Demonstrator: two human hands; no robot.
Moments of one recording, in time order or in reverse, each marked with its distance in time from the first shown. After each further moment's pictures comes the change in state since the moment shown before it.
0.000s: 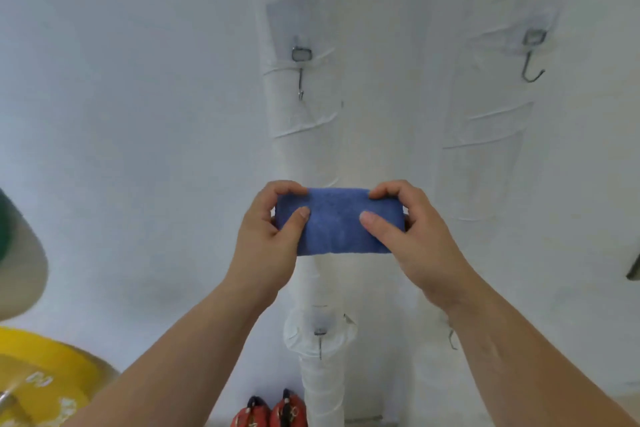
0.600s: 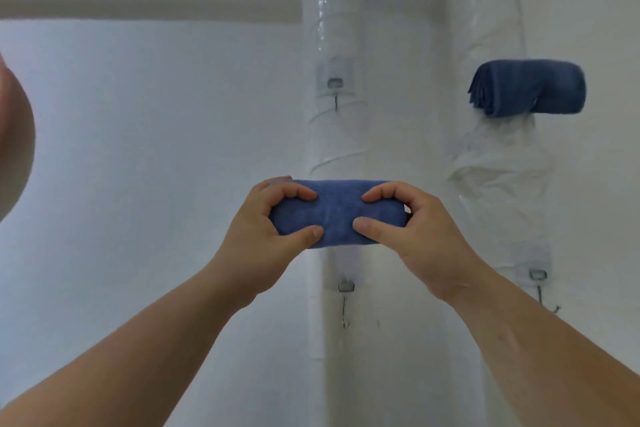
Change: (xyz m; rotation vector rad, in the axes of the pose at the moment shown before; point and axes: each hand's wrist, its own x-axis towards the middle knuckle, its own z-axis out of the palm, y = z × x) left_hand 0.156 0.192 -0.086 0.044 -0.043 0.512; right_hand 0.150 -0.220 -0.006 0.108 0.045 -0.480
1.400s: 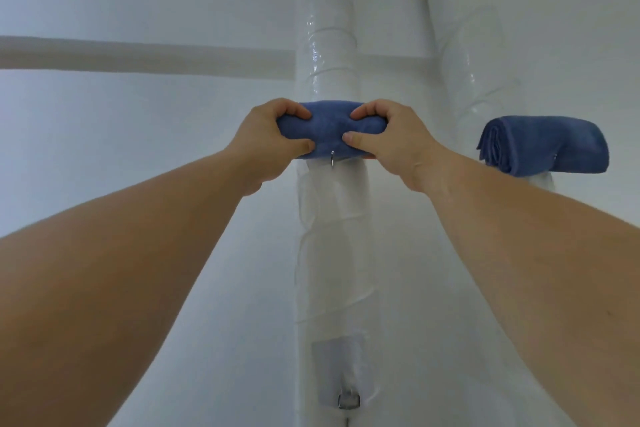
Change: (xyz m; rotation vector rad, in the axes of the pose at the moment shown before) left_hand 0.213 0.046 -0.010 0.171 0.081 0.204; right_hand 0.221 -0.044 -0.015 -0.226 0.100 -0.281
